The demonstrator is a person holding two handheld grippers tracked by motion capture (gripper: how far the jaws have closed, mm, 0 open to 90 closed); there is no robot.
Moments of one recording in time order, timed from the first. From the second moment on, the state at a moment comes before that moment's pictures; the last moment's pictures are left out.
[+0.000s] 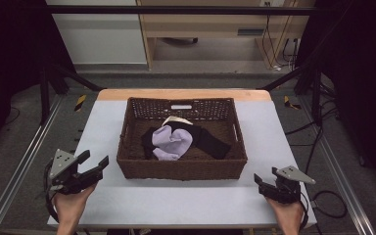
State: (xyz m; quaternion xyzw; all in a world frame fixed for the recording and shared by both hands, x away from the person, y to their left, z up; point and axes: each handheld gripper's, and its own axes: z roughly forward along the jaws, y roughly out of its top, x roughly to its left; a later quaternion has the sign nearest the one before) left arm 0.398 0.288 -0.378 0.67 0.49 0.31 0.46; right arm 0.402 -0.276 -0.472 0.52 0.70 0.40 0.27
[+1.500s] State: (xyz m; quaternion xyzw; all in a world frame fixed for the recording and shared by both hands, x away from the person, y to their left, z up) left arm 0.522 0.156 -0.338 0.74 0.40 0.29 0.46; right arm 0.407 -0.276 -0.473 0.51 0.71 0.39 0.27
